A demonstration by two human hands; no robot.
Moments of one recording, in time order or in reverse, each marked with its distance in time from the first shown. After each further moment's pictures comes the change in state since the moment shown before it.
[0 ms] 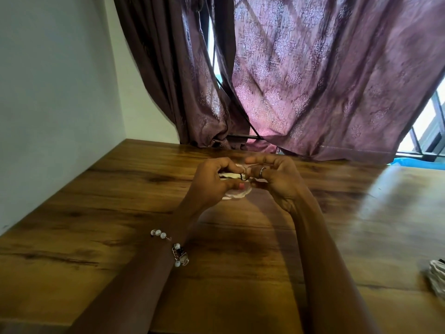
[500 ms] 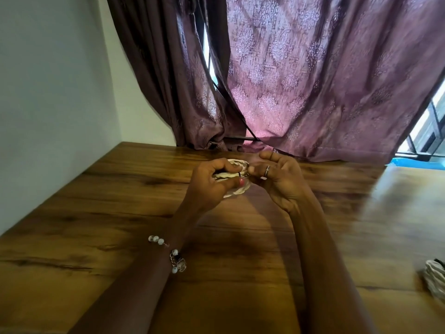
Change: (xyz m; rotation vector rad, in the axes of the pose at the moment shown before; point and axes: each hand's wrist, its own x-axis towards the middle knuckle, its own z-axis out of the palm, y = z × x) left_hand -0.005 0.003 0.007 -0.064 0.103 0.060; right_hand 0.002 -0.003 -0.007 0.345 0.000 -0.024
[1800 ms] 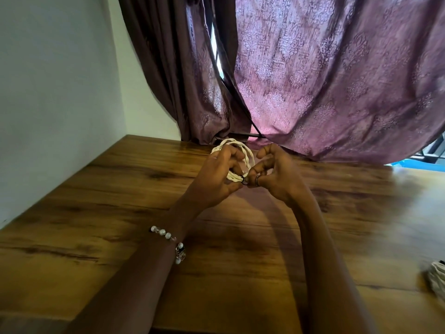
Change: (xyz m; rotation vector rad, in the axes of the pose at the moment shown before) left_hand 0.007 0.000 -0.013 0.453 -0.188 0.336; right_hand -0.001 0.004 0.005 -0.794 -0.059 -0.187
